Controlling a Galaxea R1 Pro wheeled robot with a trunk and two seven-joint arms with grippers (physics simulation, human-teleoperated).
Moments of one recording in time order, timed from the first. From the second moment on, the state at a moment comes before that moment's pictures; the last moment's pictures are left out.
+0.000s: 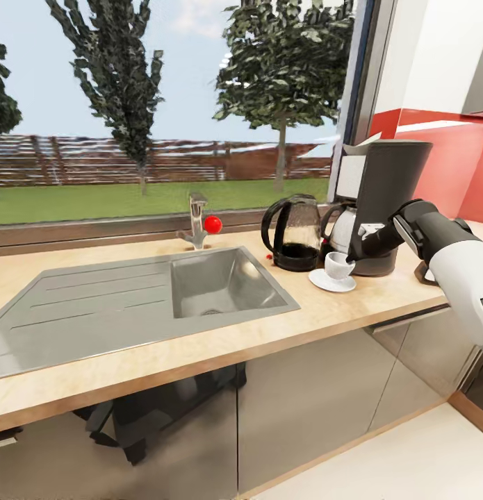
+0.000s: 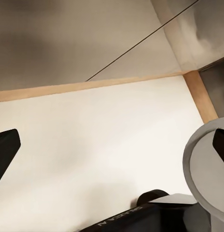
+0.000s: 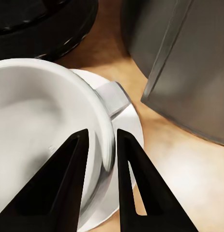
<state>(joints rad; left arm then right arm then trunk) 0.05 0.24 0.29 -0.40 0.31 -0.17 -1.14 -1.56 -0.30 0.33 -0.33 0.14 1.00 0.74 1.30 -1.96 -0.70</state>
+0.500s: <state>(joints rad) 0.05 0.24 0.29 -0.40 0.31 -0.17 -1.14 -1.56 -0.30 0.33 -0.33 0.14 1.00 0.74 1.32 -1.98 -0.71</state>
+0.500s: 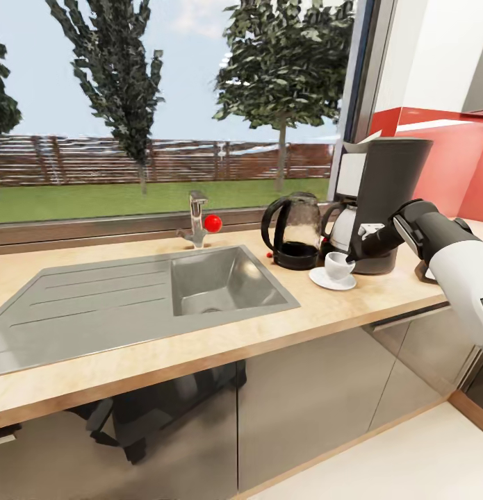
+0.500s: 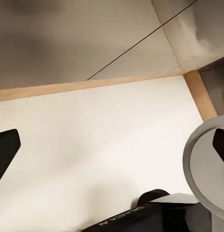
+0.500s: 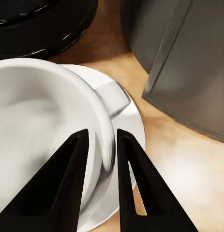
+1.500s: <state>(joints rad) 0.05 0.24 0.29 -0.40 0.31 -0.17 -1.15 -1.56 -0.30 0.33 -0.33 0.14 1.00 0.74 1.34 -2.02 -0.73</state>
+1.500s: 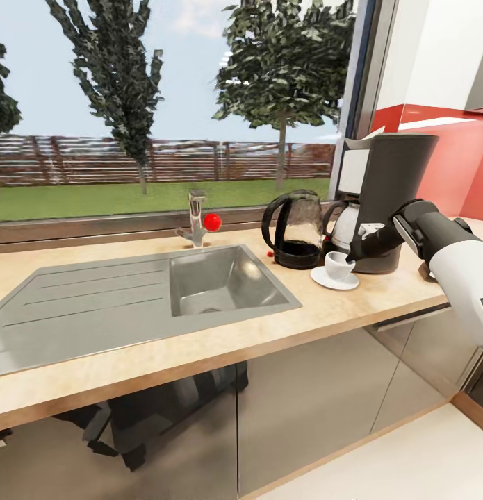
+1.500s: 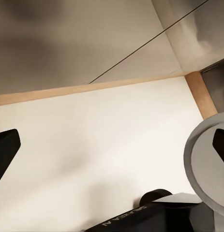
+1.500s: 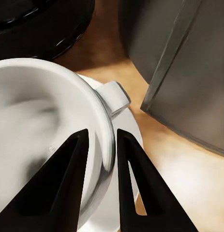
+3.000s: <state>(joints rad) 0.05 0.24 0.29 -0.40 0.31 -0.17 -1.15 -1.56 -0.30 0.33 -0.33 0.14 1.00 0.74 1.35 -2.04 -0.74</state>
